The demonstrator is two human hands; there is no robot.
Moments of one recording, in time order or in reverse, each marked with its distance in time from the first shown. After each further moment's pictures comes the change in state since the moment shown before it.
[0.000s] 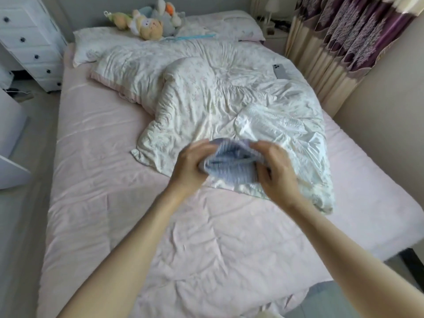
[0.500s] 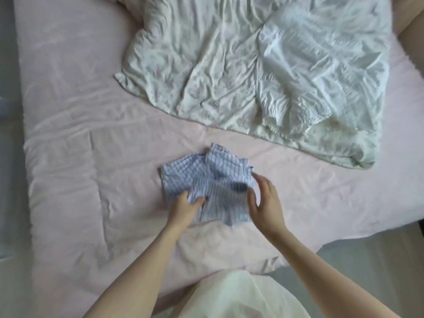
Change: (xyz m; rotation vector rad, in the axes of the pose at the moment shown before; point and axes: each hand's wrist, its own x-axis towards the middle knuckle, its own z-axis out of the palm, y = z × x) left_hand -0.239 -0.143 0.106 -0.031 -0.122 -1.276; right_hand -0.201 0.032 0.129 0.068 -0.398 0.684
